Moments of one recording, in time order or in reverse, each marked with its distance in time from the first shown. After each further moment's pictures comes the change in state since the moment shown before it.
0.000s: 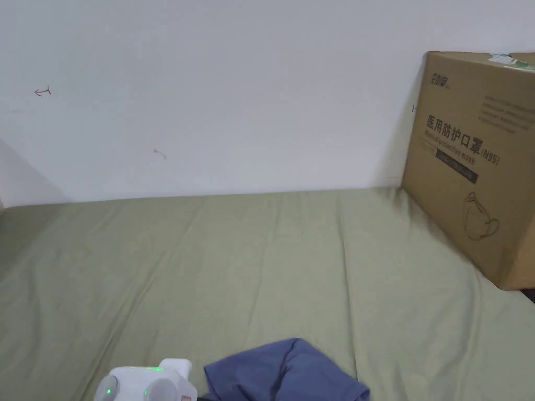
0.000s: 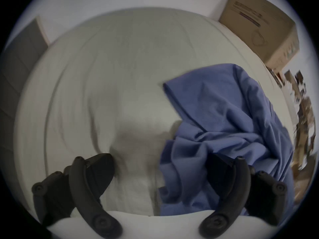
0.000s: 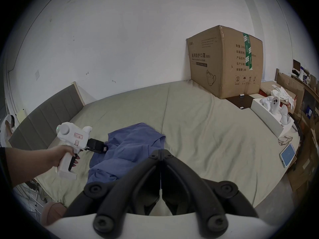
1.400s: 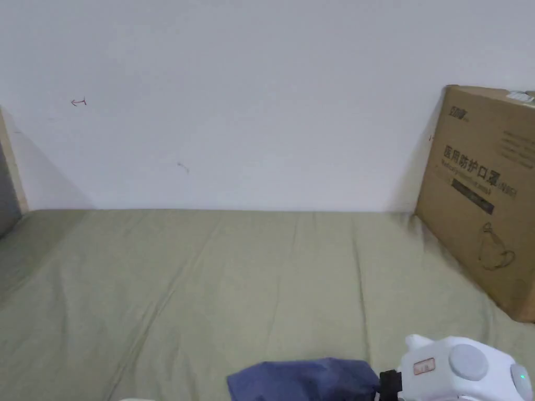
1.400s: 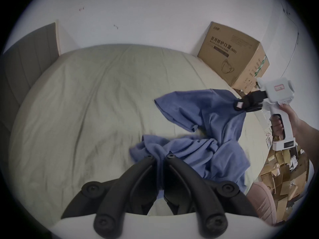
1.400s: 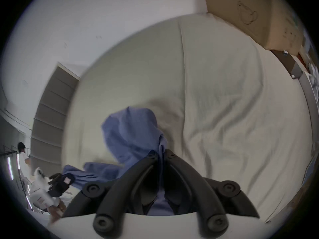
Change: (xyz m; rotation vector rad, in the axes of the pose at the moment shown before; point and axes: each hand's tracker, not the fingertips) left arm -0.035 -0.102 0.152 0.309 -0.172 0.072; right arm 0.005 0.091 -0.218 -0.584 0.160 -0.196
